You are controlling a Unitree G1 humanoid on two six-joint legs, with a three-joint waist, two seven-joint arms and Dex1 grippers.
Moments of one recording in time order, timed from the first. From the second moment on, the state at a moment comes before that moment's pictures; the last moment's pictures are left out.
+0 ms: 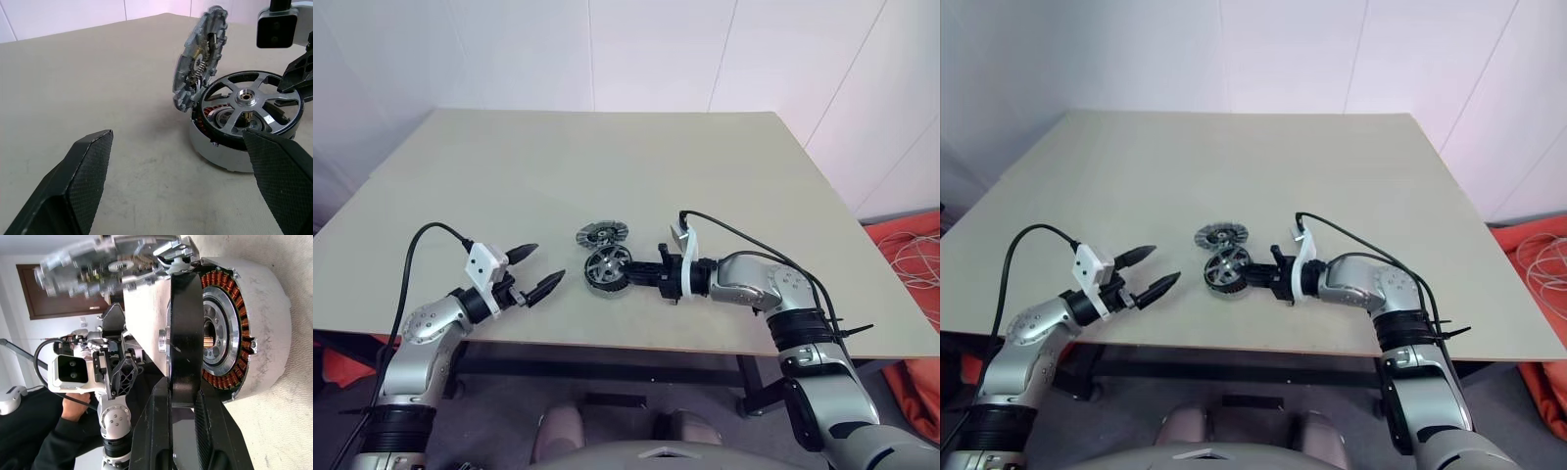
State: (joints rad) left arm 0.00 0.47 0.12 -0.02 -0.39 0.07 -0.85; right arm -0.52 -0.32 0.03 0.41 1.94 1.25 -0.42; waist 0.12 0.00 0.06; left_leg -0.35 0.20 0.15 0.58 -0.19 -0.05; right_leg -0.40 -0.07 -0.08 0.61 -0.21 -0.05
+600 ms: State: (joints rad) left arm 0.00 0.47 0.11 -0.02 -0.39 0.07 -0.85; right arm -0.51 -0.32 0.03 0.34 1.92 1.24 -0.43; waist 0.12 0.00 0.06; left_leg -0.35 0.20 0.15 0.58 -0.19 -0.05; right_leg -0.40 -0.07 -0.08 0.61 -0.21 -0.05
